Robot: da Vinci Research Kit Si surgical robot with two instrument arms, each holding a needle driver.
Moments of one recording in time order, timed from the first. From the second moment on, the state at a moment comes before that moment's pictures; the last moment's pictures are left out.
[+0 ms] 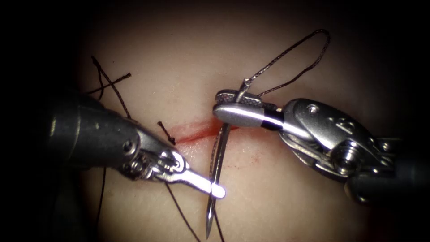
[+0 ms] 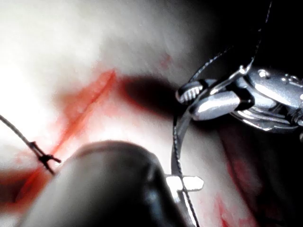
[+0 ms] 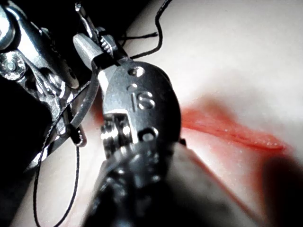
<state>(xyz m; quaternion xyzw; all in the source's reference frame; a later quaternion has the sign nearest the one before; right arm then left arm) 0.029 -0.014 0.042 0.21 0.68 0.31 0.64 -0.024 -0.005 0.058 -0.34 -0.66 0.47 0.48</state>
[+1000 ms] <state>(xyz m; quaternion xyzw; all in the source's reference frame) 0.026 -0.011 0.042 0.22 0.68 0.50 0.49 -0.021 -0.002 0.058 -0.40 -0.59 0.52 0.47</state>
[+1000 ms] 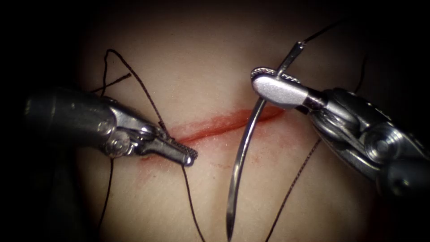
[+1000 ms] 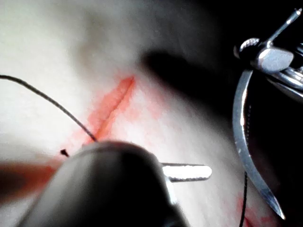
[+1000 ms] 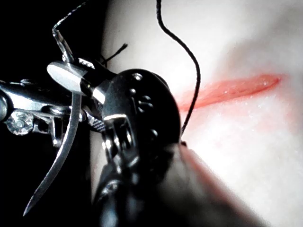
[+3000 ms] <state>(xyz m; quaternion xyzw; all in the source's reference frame) 0.025 -0.009 0.046 -0.14 0.78 0.14 0.59 -0.022 0.003 0.064 -0.30 -0.18 0.91 0.24</state>
